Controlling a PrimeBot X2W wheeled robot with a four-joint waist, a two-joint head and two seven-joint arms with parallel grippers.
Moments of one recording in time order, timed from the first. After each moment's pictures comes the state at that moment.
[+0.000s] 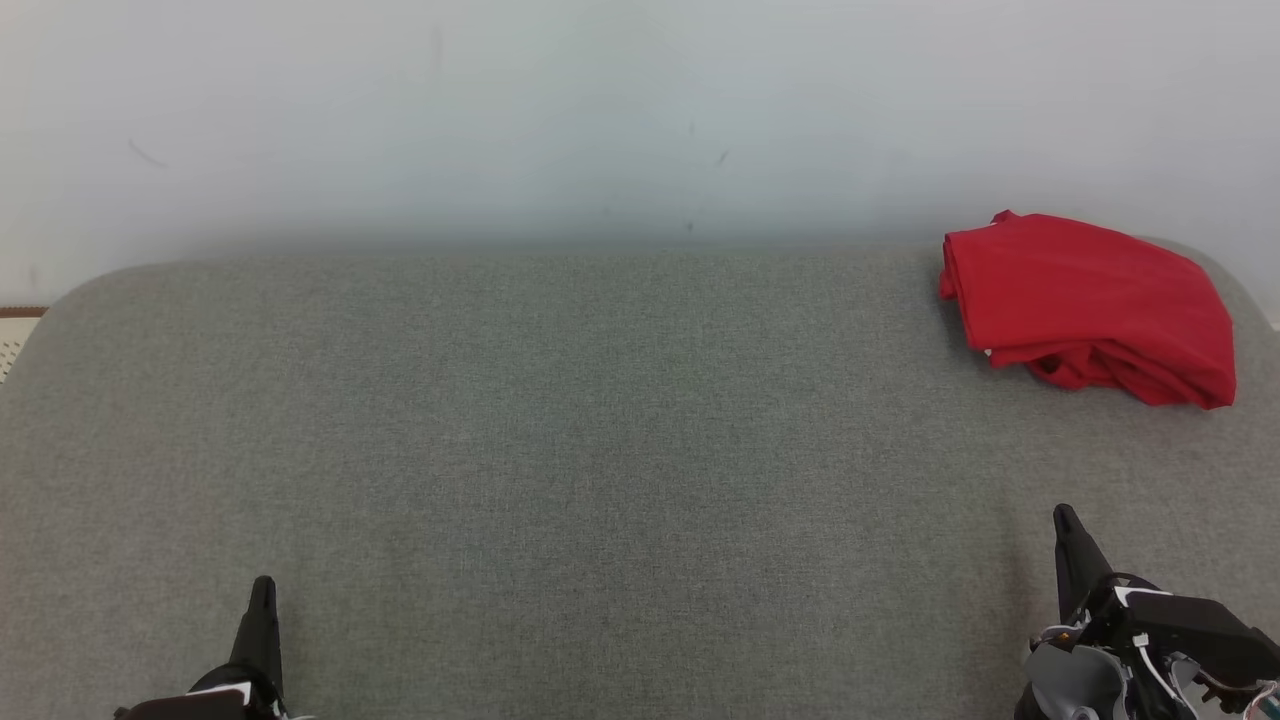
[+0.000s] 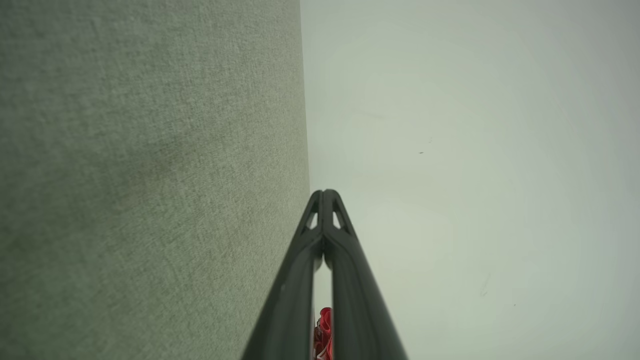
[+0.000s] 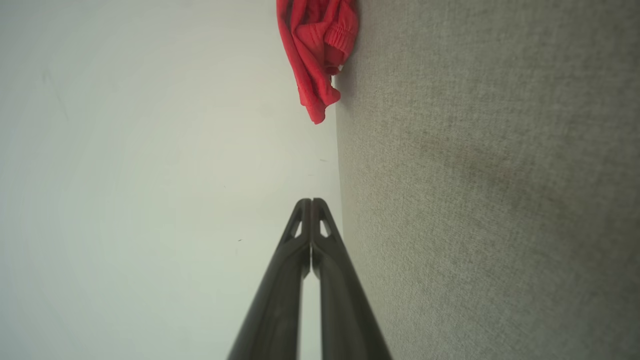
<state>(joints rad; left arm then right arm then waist) -0.25 0.05 0.11 0.38 -1.56 -0.13 0.07 -0.28 -0.06 -0.13 0.42 1.56 0.13 0.13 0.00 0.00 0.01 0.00</state>
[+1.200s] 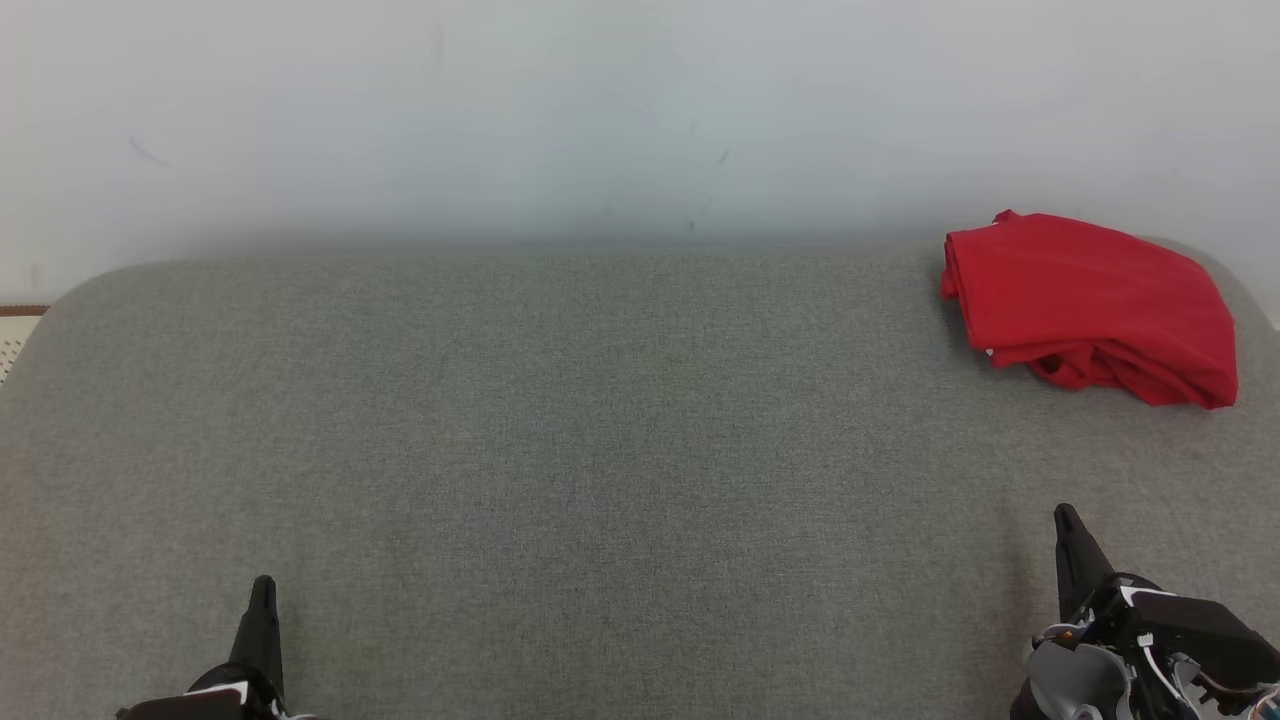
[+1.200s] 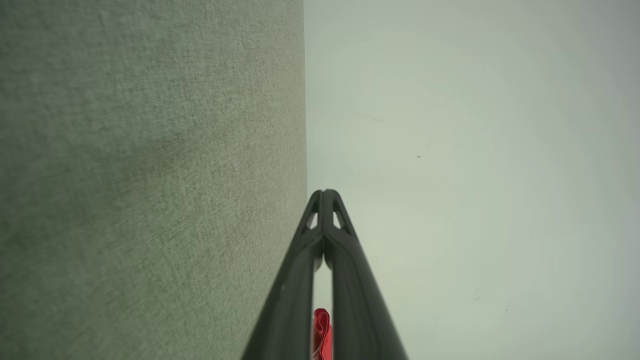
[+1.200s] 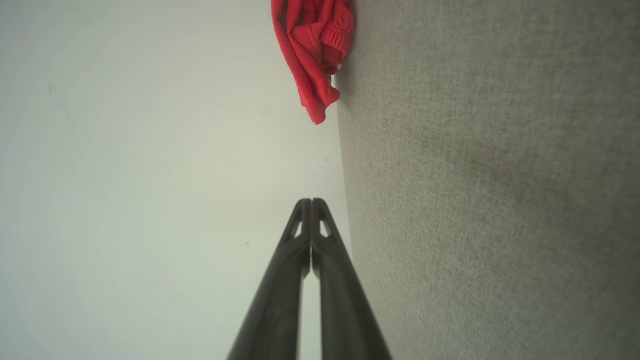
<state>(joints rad) -0.25 0.05 0.11 0.39 -1.59 -0.13 0.08 -0.28 -0.06 -0.14 0.42 1.59 0.13 0.15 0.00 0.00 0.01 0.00</state>
